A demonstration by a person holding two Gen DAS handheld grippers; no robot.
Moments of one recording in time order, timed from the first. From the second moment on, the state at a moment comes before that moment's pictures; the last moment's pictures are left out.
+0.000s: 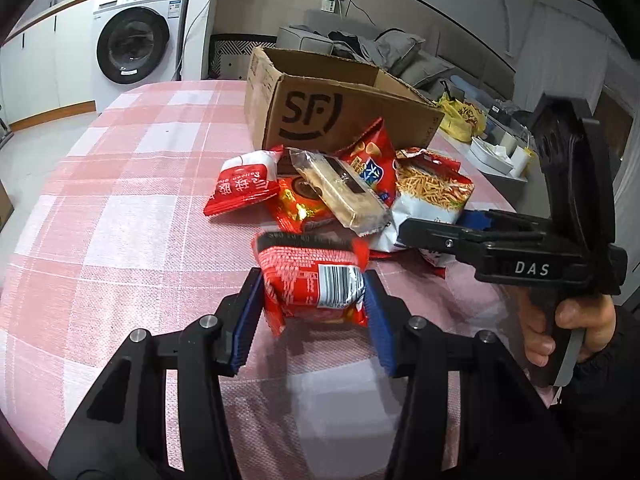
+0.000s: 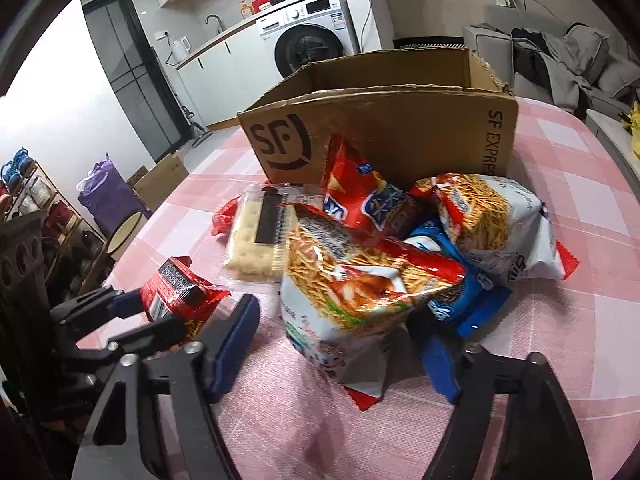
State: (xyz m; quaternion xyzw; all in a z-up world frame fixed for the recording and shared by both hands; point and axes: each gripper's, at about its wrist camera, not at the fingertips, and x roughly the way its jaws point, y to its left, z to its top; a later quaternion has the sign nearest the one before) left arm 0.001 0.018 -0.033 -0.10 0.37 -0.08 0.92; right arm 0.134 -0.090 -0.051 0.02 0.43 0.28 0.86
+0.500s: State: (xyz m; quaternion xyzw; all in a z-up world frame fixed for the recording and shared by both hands) left arm -0.006 0.017 -0.029 -0.08 0.38 -0.09 0.92; right arm 0.119 -0.102 -0.047 0.05 0.42 0.29 0.86
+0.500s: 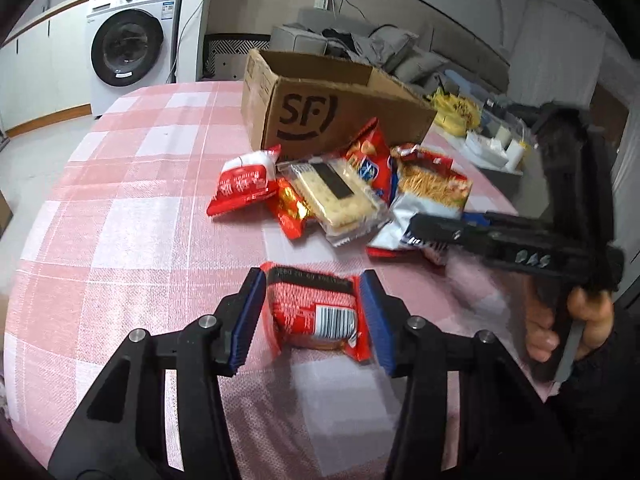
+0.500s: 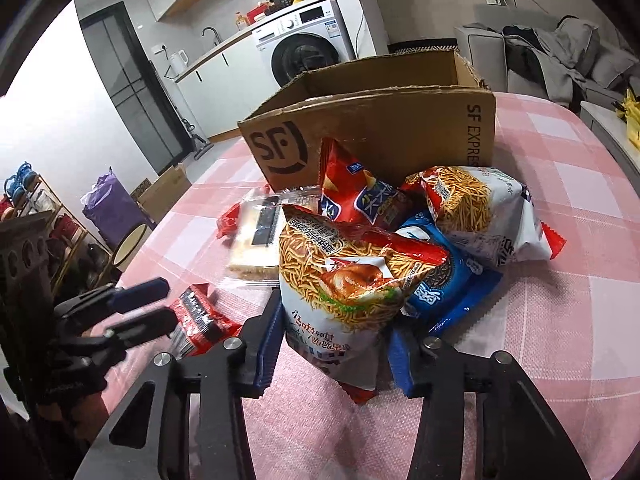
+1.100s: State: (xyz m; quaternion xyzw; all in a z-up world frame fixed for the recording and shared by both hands) left arm 0.012 -0.004 -0.055 -0.03 0.43 -0.08 0.90; right arm 0.105 -0.116 -0.024 0.05 0.40 0.31 0.86
